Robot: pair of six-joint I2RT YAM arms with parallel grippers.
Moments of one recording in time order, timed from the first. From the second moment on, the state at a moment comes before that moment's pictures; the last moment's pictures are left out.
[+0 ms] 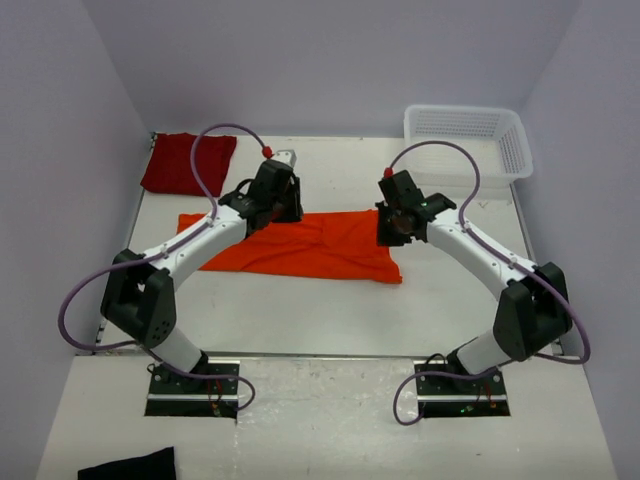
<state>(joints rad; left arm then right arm) -0.56 1.59 1.24 -0.39 -0.12 -0.48 0.49 1.50 1.19 -0.74 0.08 0.49</state>
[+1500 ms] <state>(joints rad) -0.57 2.63 2.24 -0.40 0.57 -0.34 0.68 1.32 1.08 -0.71 0.03 0.58</state>
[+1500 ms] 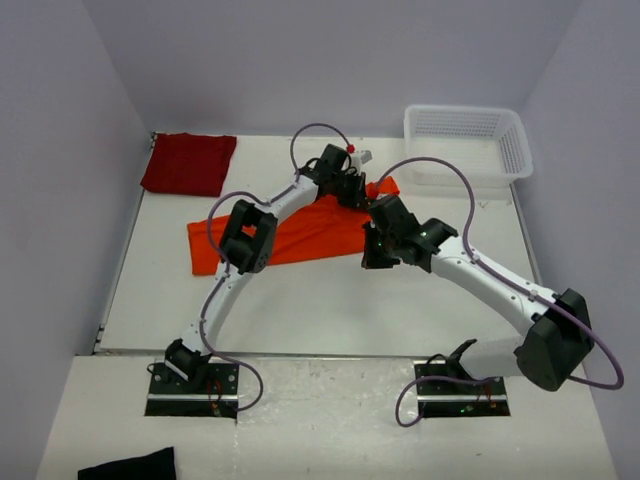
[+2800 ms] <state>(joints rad) -0.36 1.61 1.22 -0.63 -0.36 -0.50 0.81 1.13 1.03 -0.71 0.07 0.63</state>
